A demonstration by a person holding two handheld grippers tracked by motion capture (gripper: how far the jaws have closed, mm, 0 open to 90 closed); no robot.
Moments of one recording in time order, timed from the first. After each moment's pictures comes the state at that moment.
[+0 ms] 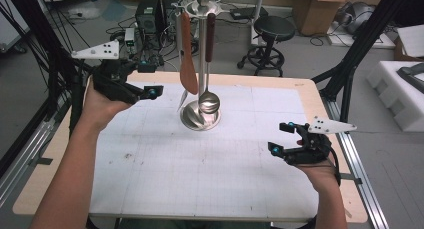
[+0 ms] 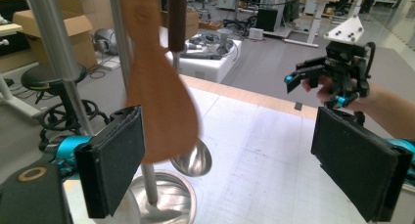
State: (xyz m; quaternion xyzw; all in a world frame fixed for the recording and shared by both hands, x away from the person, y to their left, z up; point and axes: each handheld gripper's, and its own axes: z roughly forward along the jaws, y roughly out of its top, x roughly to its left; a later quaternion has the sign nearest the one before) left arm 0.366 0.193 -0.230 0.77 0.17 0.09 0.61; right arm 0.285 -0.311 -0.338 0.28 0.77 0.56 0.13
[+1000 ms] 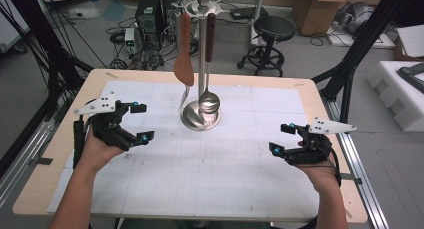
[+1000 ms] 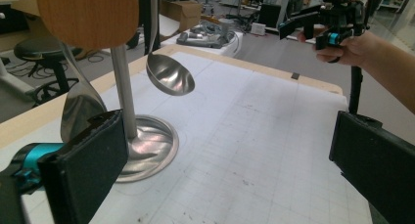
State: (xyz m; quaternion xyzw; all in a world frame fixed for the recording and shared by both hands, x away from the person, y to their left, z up) left arm 0.321 0.217 -0.329 0.76 0.19 0.09 0.61; right arm 0.287 -0.315 -0.344 0.30 0.77 0.55 0.13
